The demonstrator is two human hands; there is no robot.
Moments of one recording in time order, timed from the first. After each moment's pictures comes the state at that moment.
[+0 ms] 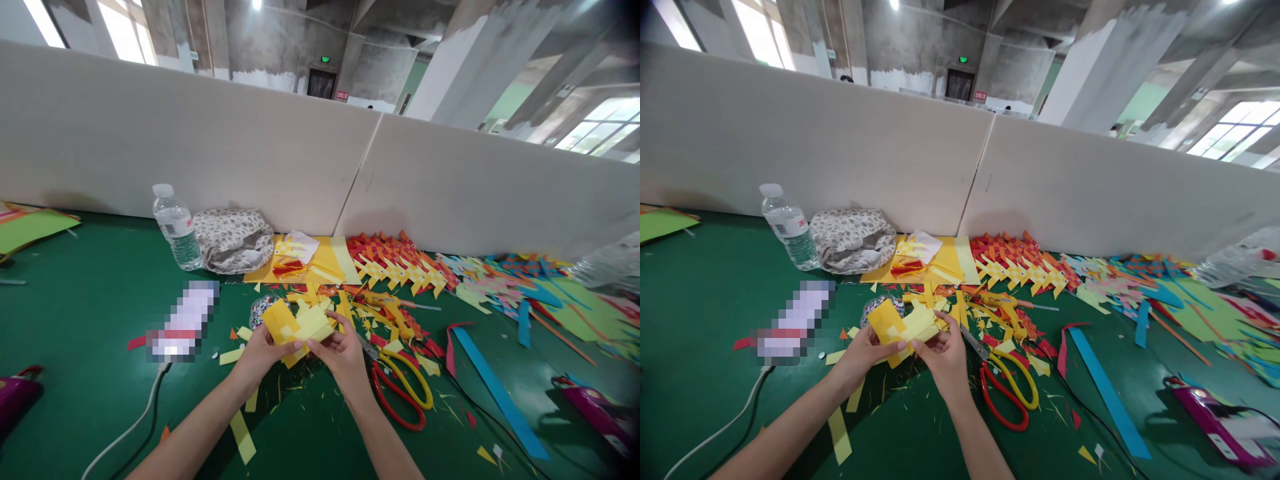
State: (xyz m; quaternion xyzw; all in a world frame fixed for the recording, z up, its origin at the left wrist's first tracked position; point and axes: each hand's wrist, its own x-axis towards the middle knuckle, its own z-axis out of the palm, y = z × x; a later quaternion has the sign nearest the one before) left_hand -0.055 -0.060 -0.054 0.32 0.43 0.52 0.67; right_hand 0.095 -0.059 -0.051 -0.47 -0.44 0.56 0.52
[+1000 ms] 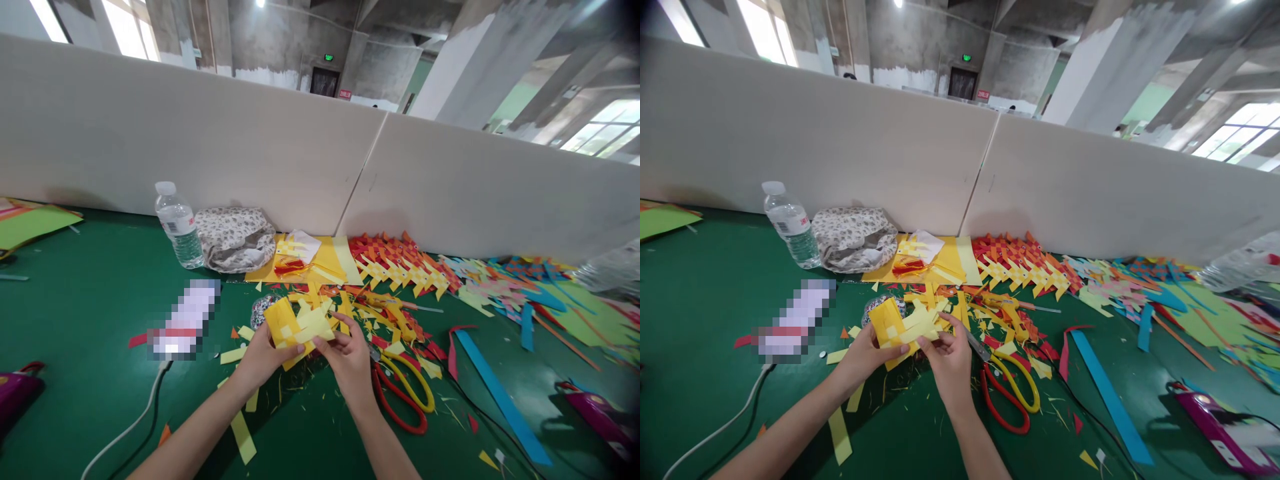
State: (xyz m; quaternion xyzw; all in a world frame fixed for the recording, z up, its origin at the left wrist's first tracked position) left_hand -0.056 -0.058 -0.066 0.39 0.42 0.52 0.64; right_hand 0.095 -0.062 -0.048 -0.50 -0.45 0.50 0.54
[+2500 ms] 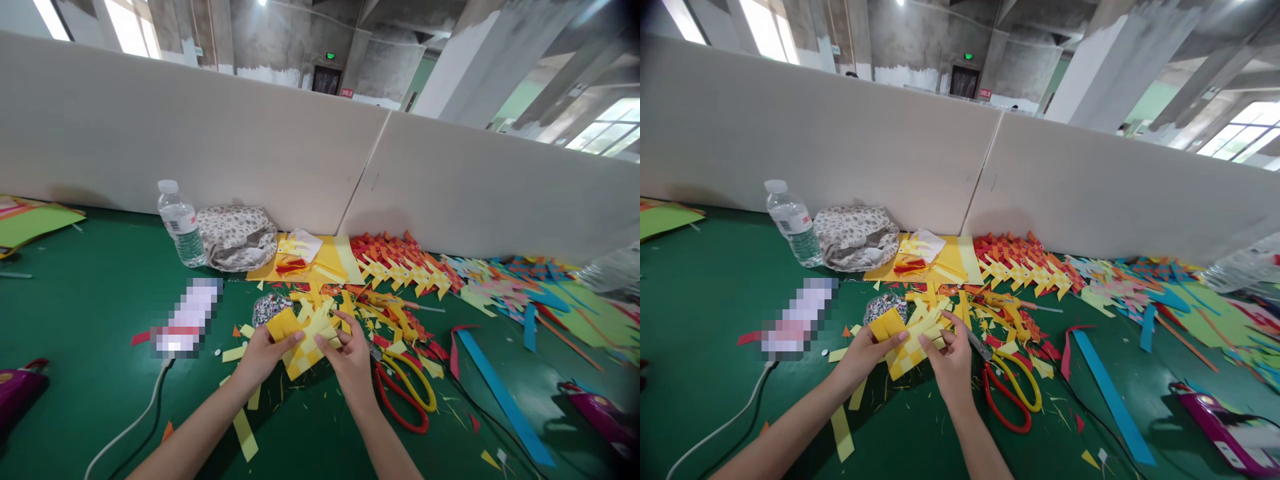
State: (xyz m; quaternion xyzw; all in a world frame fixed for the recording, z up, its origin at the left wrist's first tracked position) left_hand -0.058 -0.060 -0.051 0.38 0.44 0.50 0.65; right_hand 0.090 -0.063 -0.041 -0.49 -0.42 0.53 0.54
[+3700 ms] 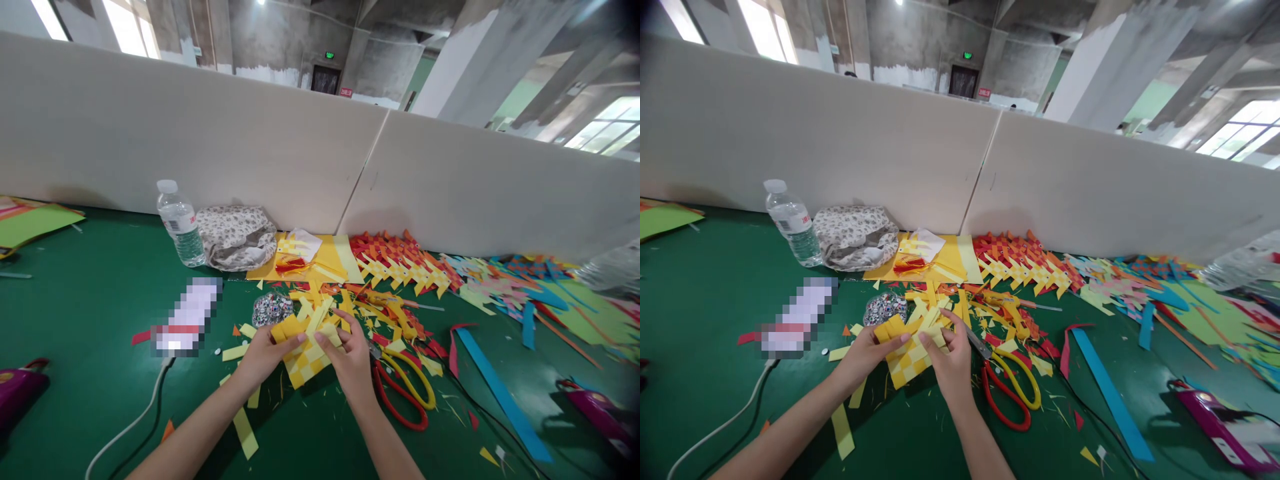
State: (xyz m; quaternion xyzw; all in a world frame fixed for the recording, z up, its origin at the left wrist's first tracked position) left_hand -0.057 -0.063 -0.046 0.39 0.44 0.47 0.66; right_hand 0.089 -0.067 -0.035 -0.50 -0.43 0.52 0.54
